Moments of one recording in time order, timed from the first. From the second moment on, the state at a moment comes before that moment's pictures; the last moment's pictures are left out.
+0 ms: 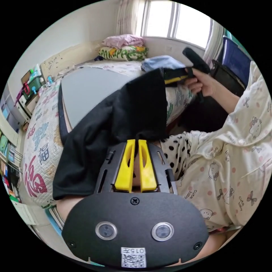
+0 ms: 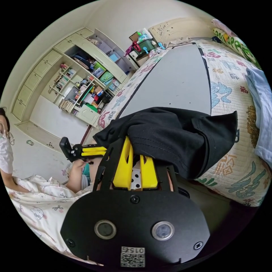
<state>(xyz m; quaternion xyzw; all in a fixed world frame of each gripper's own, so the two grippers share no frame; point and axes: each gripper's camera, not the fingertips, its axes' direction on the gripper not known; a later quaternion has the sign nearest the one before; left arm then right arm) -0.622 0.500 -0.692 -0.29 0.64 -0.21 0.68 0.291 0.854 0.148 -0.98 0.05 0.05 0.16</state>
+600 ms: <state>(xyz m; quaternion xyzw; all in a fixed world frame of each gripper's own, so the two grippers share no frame) -0.772 0.604 -0.578 -0.15 0.50 -0.49 0.70 0.274 0.669 0.152 -0.96 -0.15 0.02 0.23</state>
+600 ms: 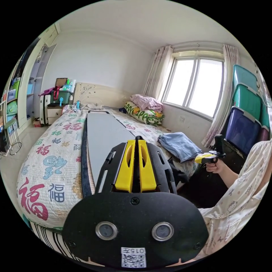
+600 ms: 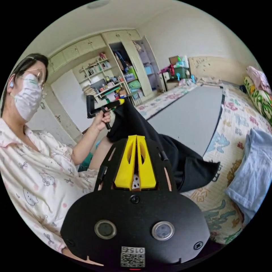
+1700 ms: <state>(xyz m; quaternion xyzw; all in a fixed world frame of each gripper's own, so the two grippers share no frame) -0.690 0.643 -0.689 -0.32 0.55 -0.29 0.72 0.296 0.831 0.034 -0.96 -0.11 0.09 0.22</state>
